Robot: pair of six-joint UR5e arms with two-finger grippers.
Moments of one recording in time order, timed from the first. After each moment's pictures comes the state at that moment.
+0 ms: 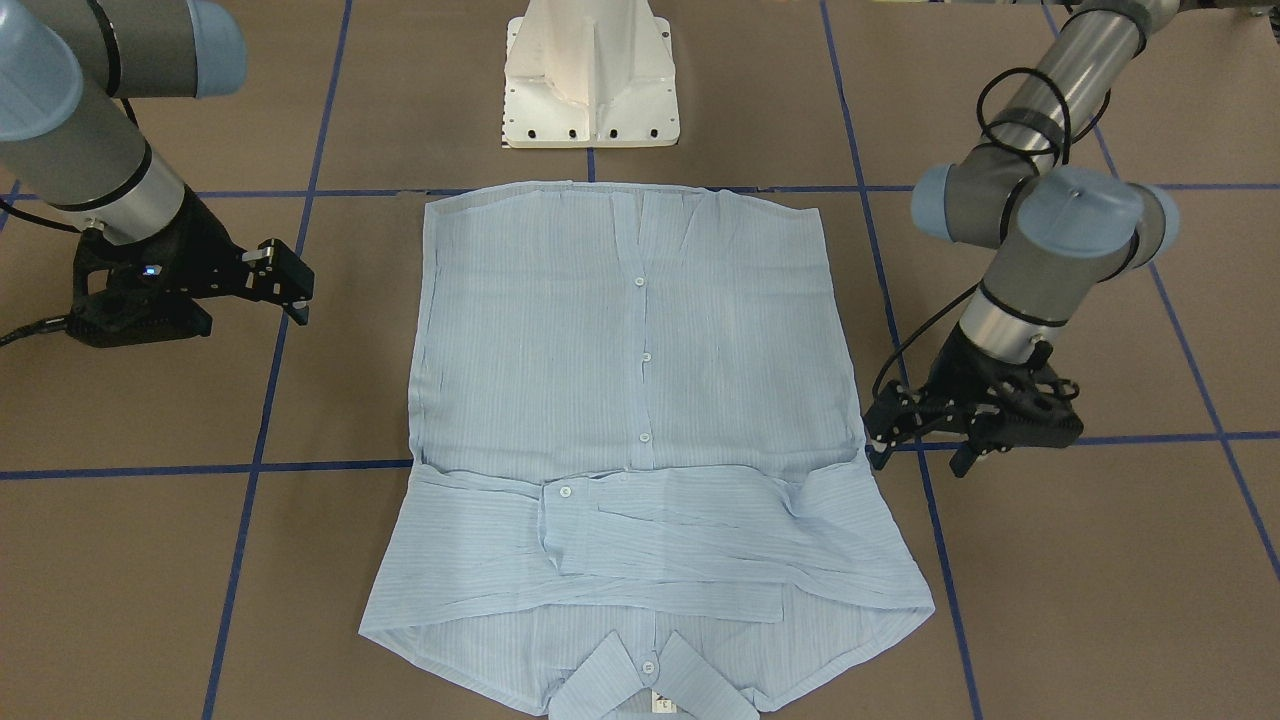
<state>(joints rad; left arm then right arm) -0.90 -1.94 -1.57 -2.23 -1.95 -1.00 0.91 -1.19 1.94 -1.67 2.17 0.84</state>
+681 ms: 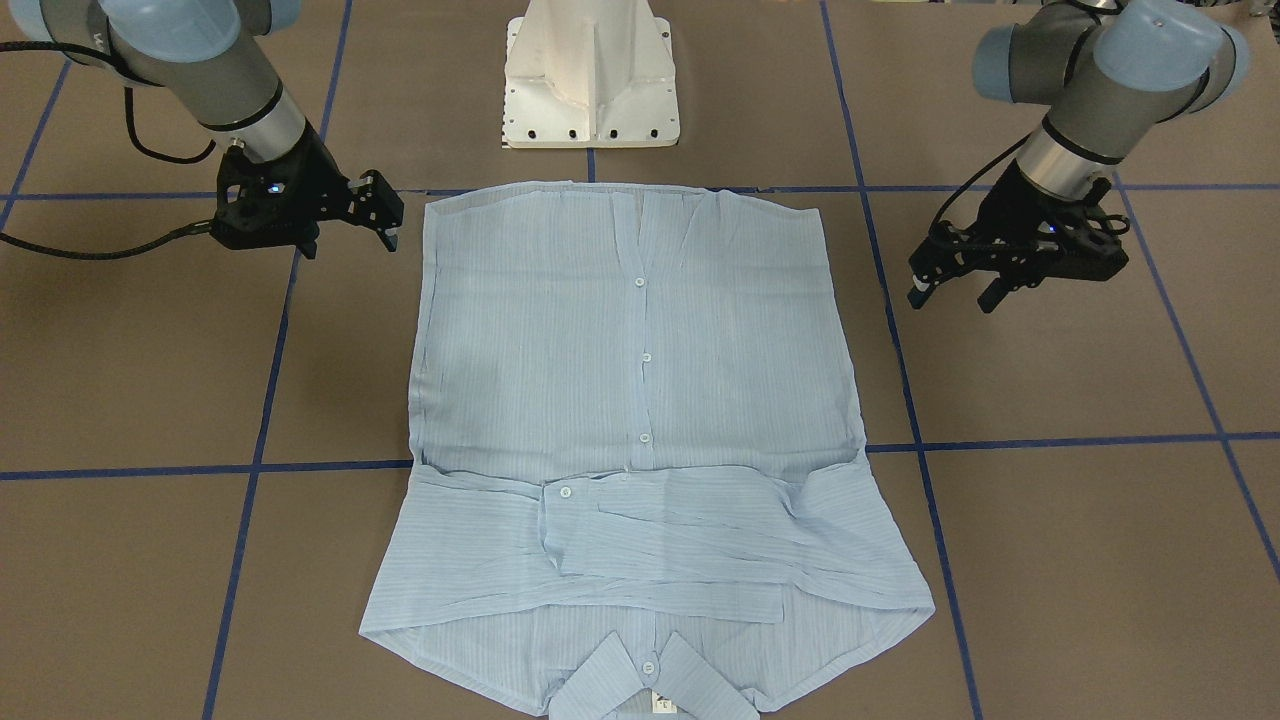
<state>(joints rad) -0.83 -1.63 -1.93 -2.13 -2.04 -1.21 0.62 -1.34 2.07 -1.50 2.01 1.16</state>
